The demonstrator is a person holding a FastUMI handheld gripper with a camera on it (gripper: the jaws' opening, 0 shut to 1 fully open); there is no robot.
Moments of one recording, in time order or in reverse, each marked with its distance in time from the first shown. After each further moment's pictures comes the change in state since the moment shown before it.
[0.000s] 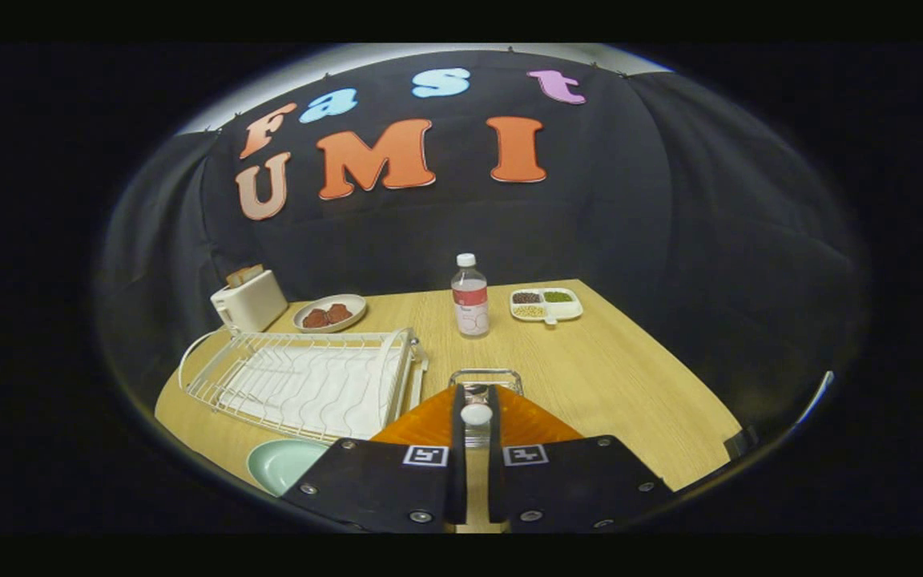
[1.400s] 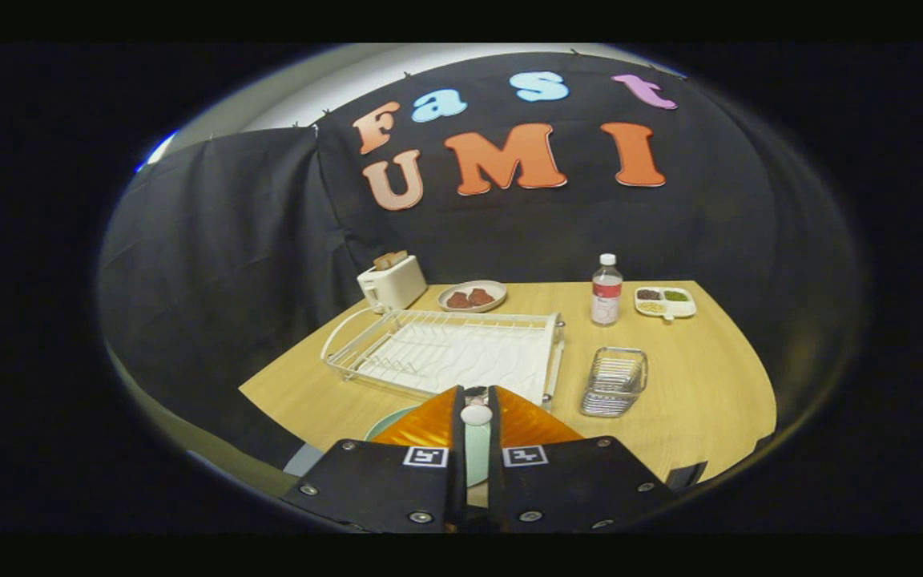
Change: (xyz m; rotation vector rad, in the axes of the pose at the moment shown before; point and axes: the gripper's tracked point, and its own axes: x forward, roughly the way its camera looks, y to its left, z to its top) arm -0.108 0.122 -0.031 -0.091 0.102 0.475
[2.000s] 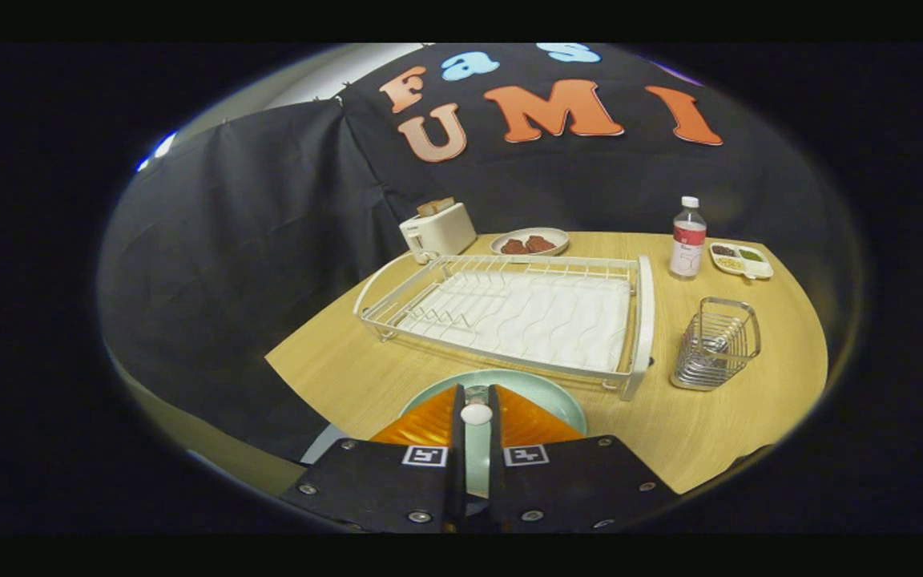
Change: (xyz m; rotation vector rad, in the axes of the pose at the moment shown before) arm 0.061 0.044 -0.069 -0.006 0.166 0.136
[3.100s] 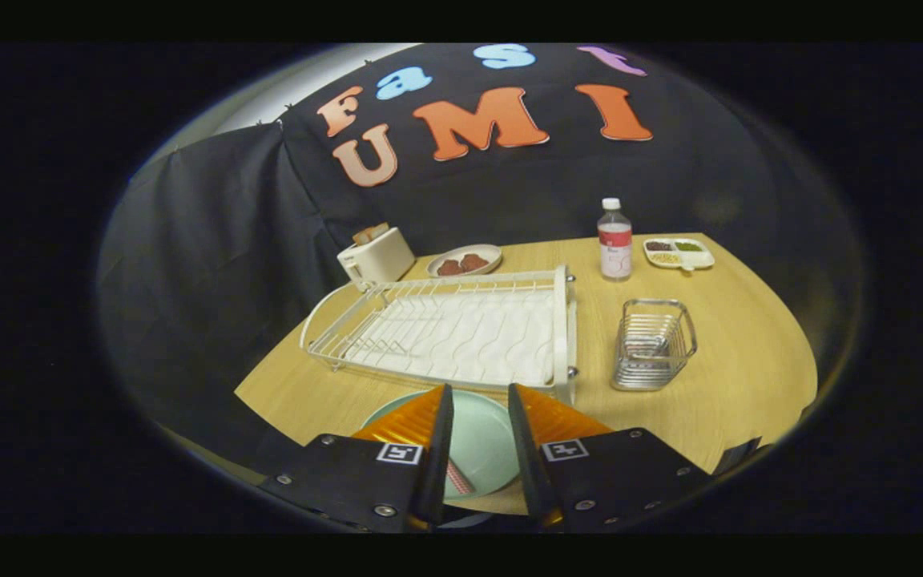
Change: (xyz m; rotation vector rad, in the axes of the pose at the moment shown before) arm -0.031 -0.072 0.057 0.123 -0.162 -0.196
